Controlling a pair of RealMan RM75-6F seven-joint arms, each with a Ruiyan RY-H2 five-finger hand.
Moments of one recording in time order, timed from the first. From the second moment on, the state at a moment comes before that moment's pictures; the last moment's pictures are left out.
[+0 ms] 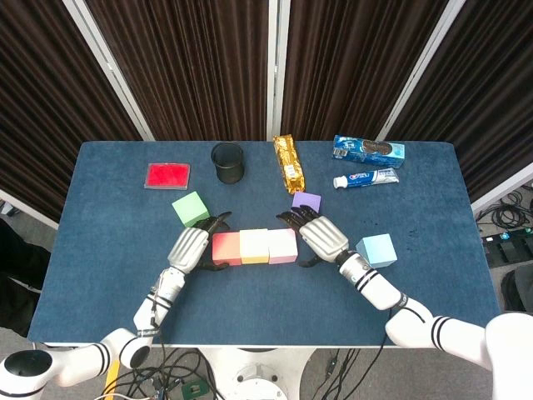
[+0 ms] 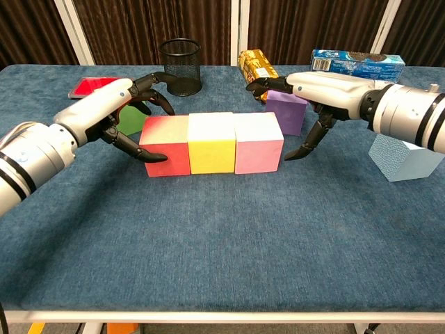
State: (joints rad) left arm -0.63 -1.85 -0.15 -1.11 1.44 1.17 -0.23; right arm 0.82 -1.57 0.09 -1.24 -1.48 0.90 0.16
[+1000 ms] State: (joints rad) left arm -0.61 -1.72 -0.19 -1.34 1.42 1.20 -0.09; right arm 0.82 -1.55 0.11 -1.28 -1.46 0.90 0.14
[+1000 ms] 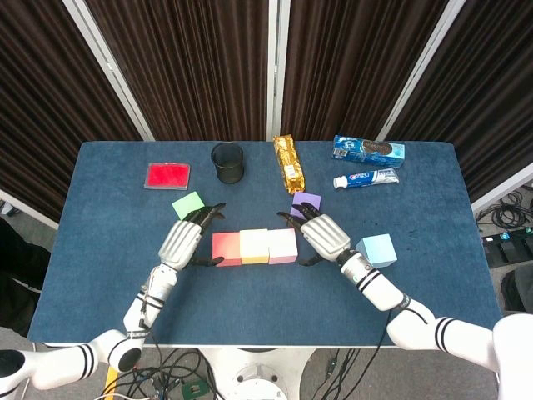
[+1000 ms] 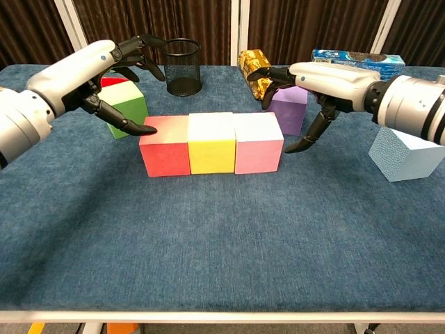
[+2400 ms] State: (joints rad) left arm -0.58 -1.67 -0.19 -1.36 1.41 1.23 -0.11; right arm 0.88 -1.59 0.12 -1.17 -1.50 0.88 0.20
